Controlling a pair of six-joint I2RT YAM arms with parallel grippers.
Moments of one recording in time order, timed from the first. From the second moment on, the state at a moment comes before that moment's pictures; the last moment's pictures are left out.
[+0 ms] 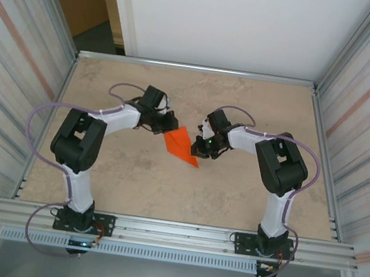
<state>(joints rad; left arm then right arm) -0.44 1.88 1.19 -0.25 0.45 -0.68 0.53 1.97 1.15 -0.40 -0.52 0.46</state>
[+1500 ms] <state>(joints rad) -0.46 2.02 1.26 -0.36 0.45 -0.75 0.52 2.00 1.18 -0.43 -0.63 0.43</state>
